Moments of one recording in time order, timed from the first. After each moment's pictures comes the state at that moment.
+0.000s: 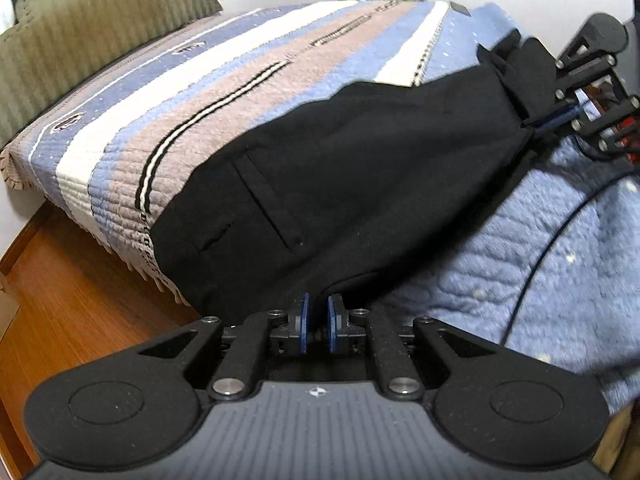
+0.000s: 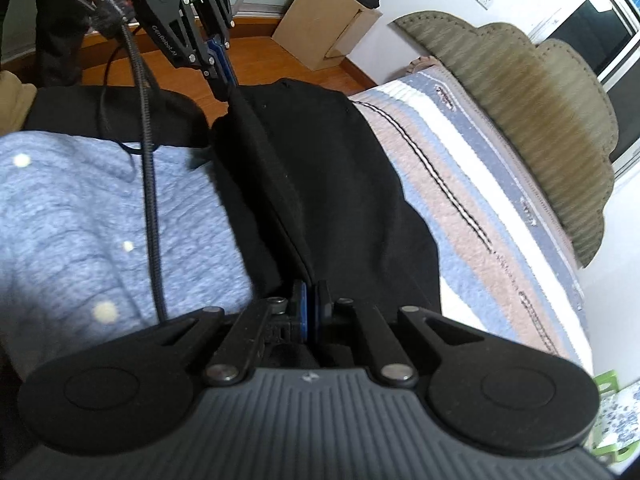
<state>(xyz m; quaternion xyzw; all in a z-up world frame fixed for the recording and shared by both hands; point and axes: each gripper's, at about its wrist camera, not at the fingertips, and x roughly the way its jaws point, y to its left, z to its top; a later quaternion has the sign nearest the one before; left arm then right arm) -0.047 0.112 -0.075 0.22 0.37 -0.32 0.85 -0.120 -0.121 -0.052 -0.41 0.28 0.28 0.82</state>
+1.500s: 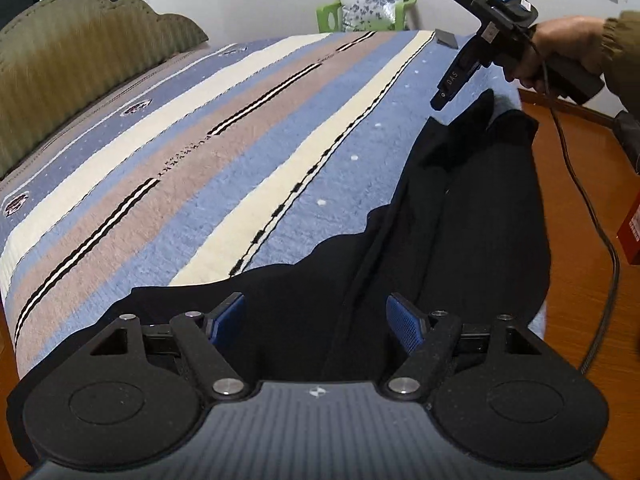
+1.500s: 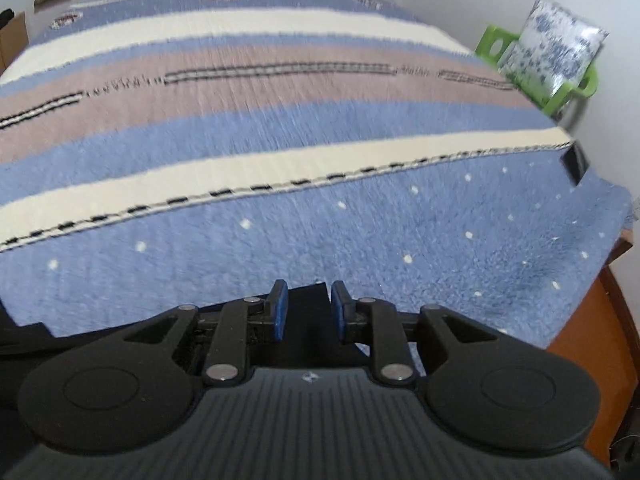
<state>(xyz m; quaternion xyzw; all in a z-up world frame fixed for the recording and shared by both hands) -0.040 -0.217 -0.034 0.21 0.34 -0.29 0.87 0.078 -0.554 -0.033 -0.06 0.46 -0.05 0.88</state>
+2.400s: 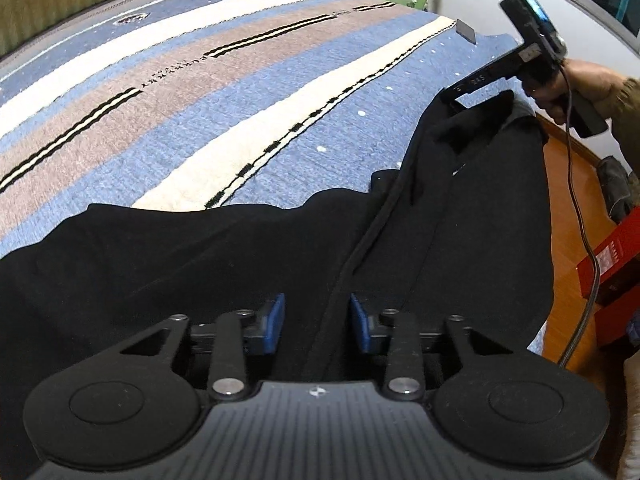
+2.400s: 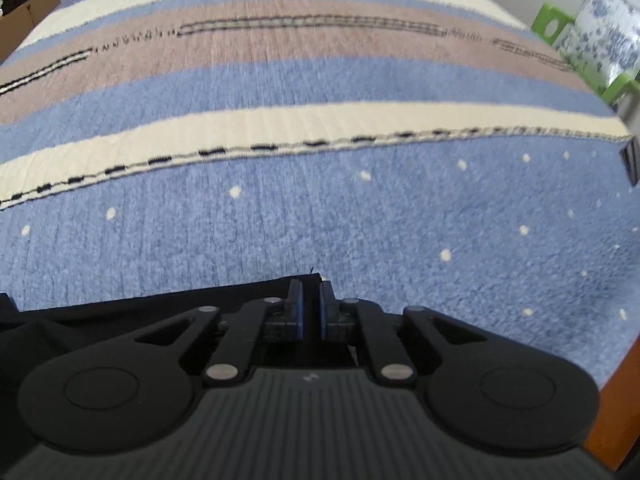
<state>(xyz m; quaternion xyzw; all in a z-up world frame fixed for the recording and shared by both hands) -0.008 -0.200 -0.056 0.10 0.45 -0.30 0.83 0.109 -0.580 -0.071 -0.06 0.49 0.02 0.87</state>
